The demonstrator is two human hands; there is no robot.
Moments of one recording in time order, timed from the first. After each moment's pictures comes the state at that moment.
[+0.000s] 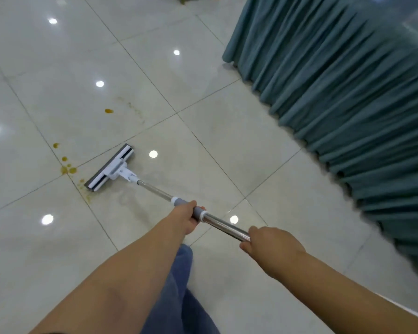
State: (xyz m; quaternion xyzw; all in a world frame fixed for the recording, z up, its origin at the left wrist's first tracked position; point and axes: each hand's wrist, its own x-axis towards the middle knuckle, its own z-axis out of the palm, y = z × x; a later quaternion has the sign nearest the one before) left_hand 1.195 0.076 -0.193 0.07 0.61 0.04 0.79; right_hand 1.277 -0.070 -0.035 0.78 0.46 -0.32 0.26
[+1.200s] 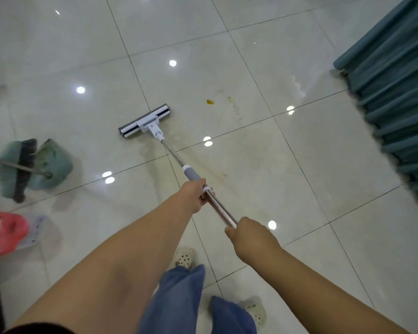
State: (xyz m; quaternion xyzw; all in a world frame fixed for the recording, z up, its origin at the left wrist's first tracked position) left_hand 0.881 0.361 -0.228 0.09 0.65 0.11 0.75; right_hand 0.954 0.233 -0.106 0.81 0.38 -0.44 0.11
